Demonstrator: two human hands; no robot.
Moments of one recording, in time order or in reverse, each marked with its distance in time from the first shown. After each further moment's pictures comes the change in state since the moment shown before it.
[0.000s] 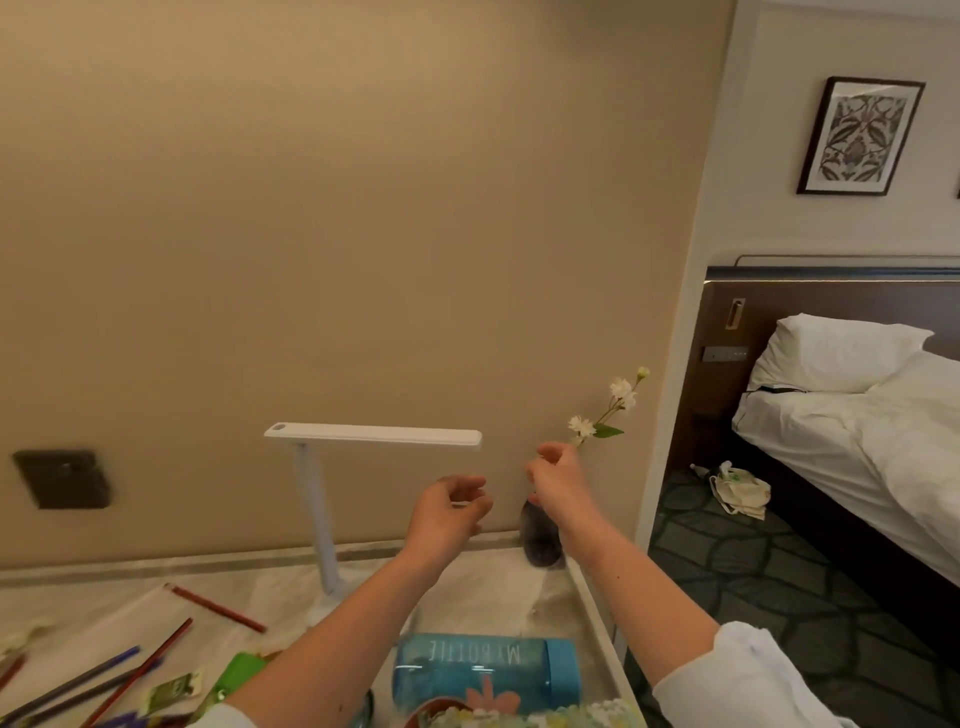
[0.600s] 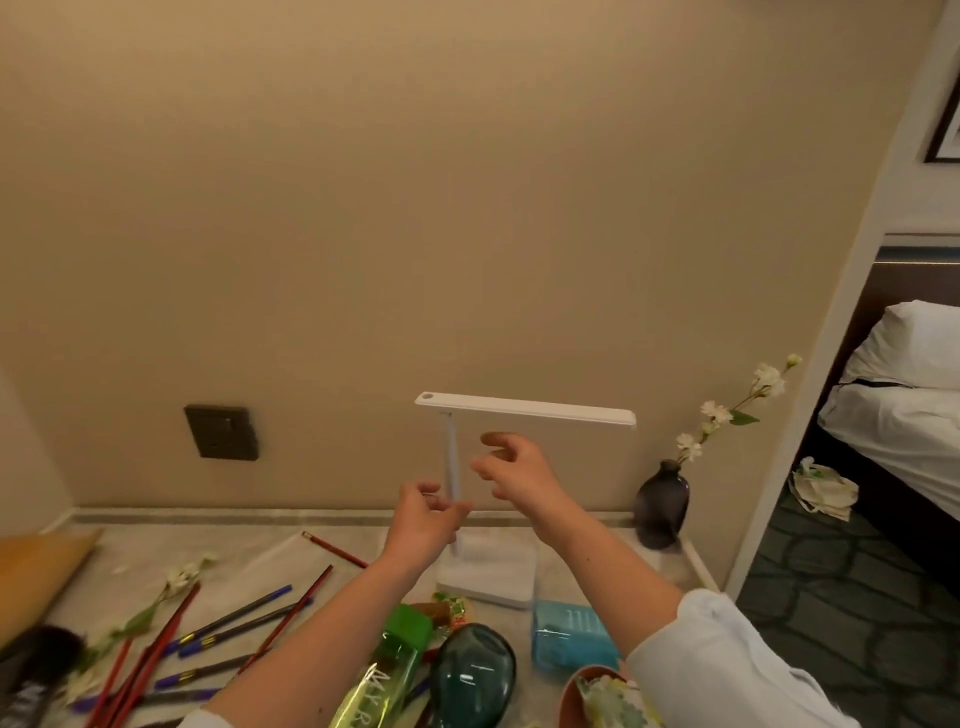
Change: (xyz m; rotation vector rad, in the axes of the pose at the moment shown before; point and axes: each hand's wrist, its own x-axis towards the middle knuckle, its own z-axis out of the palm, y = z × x) left_hand -0.021 -0.045 -0.167 -0.024 0.195 -0.207; right_hand -0.057 -0.015 0.169 -0.093 -0.367 -0.101
